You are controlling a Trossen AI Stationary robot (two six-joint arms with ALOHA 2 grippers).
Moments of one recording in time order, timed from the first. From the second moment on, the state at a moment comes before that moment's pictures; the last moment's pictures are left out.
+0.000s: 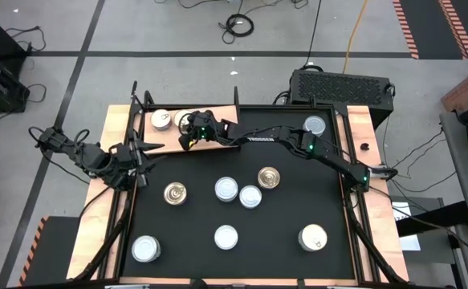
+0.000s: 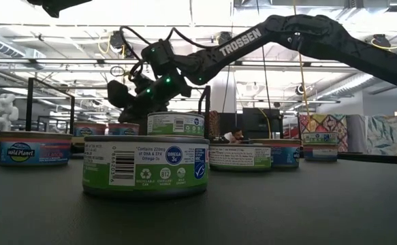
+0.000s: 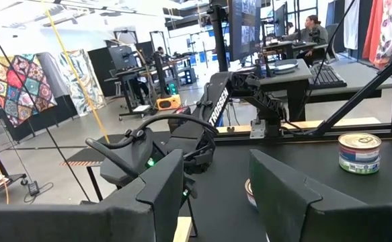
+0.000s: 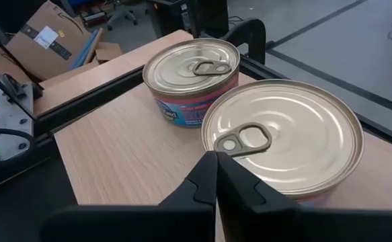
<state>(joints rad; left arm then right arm) -0.47 0.35 0.49 -0.09 -0.74 0.22 -0.27 2.58 2.17 0.02 0.18 0.33</state>
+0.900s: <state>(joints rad) -0.47 0.35 0.49 -0.09 -0.74 0.24 -0.29 2.58 2.17 0.07 0.26 0.37</state>
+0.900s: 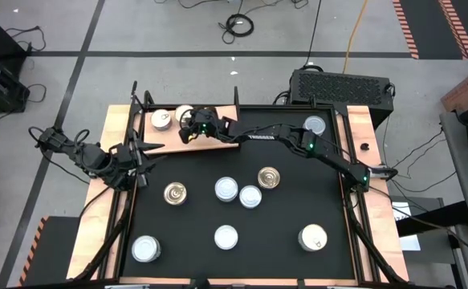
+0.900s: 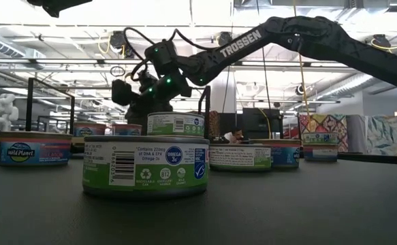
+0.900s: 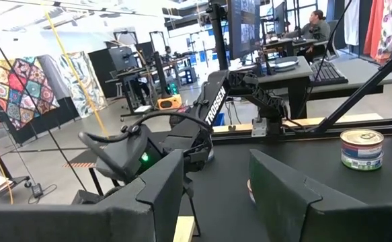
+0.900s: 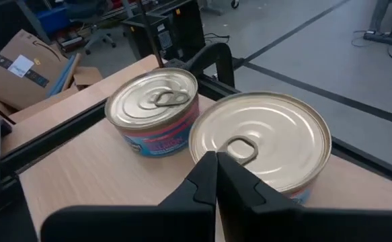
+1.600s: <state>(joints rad) -0.47 0.35 0.49 -0.11 -0.74 0.22 -0.26 2.57 2.23 0.36 -0.14 0.69</state>
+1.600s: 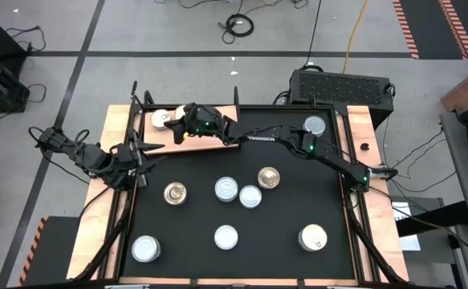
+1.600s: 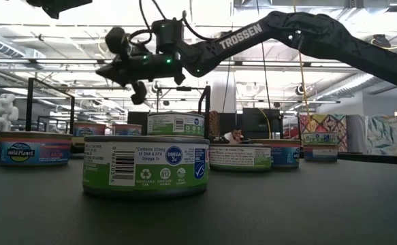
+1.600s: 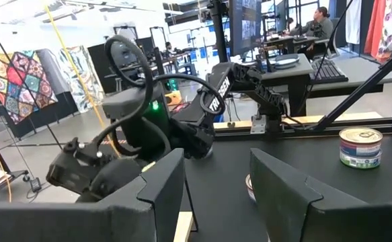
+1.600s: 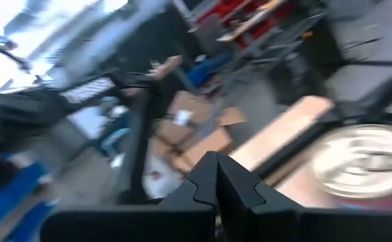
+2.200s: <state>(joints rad) -0.47 0.35 0.49 -0.12 -0.74 0.21 -0.32 2.33 2.23 0.20 -0.27 0.52</state>
